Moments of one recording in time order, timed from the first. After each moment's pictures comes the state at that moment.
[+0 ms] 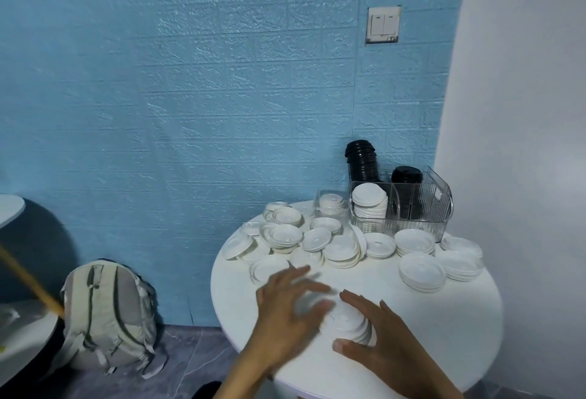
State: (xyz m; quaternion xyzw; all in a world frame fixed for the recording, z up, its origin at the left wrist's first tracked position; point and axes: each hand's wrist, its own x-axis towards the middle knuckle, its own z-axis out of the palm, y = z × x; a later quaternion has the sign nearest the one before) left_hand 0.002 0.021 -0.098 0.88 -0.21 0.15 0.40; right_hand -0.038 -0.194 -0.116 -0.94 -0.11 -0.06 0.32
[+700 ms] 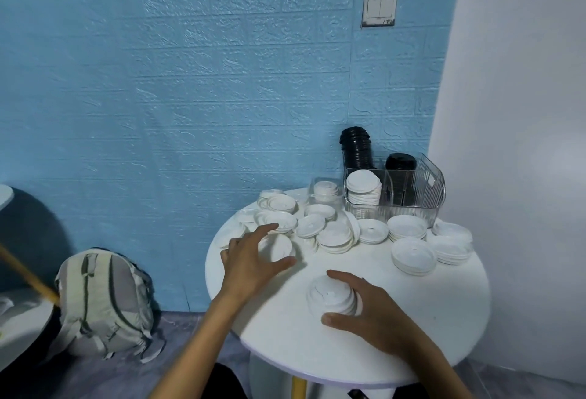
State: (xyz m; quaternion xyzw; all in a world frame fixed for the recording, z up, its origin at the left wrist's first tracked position) left_hand 0.058 0.053 -0.077 0.92 -0.06 0.17 0.34; right_hand -0.027 -0.194 -0.110 -0.91 -0.11 -0.04 0.39
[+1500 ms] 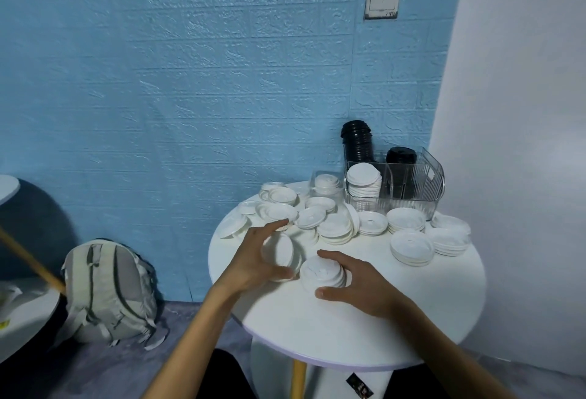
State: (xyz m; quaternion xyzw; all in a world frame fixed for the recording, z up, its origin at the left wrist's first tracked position) left_hand 0.049 0.064 -0.080 0.87 -0.19 0.05 0.46; right_hand 0.010 -0.192 -0.111 -0.89 -0.13 -0.01 0.43
